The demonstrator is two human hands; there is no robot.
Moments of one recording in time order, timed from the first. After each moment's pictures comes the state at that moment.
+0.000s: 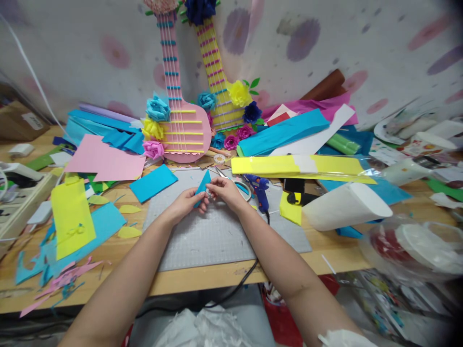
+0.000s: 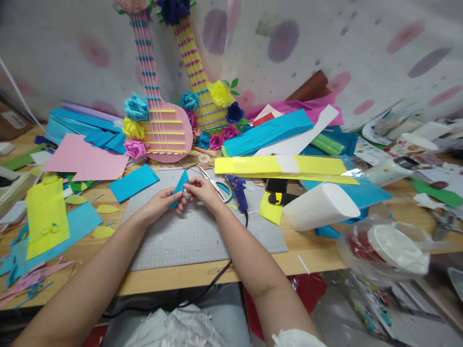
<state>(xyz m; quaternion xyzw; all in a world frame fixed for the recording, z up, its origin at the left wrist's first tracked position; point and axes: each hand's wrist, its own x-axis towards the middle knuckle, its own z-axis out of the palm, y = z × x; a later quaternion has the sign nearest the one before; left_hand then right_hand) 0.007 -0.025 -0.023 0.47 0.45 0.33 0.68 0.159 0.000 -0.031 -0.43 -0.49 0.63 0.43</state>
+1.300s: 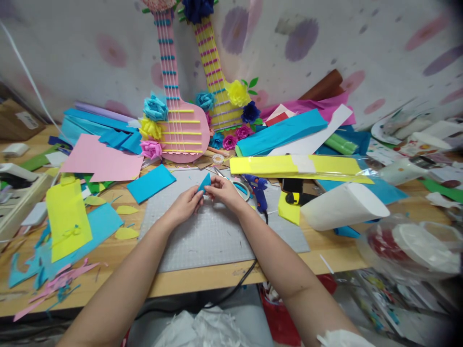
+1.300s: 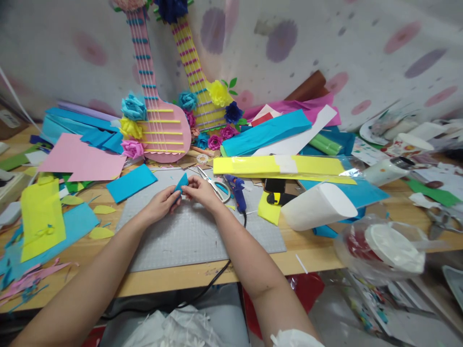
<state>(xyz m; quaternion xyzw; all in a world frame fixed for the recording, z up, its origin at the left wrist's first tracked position) 0.006 -0.024 -0.028 0.64 0.47 0.32 0.51 0.162 0.001 -0.032 -0.38 -0.54 0.62 0.42</state>
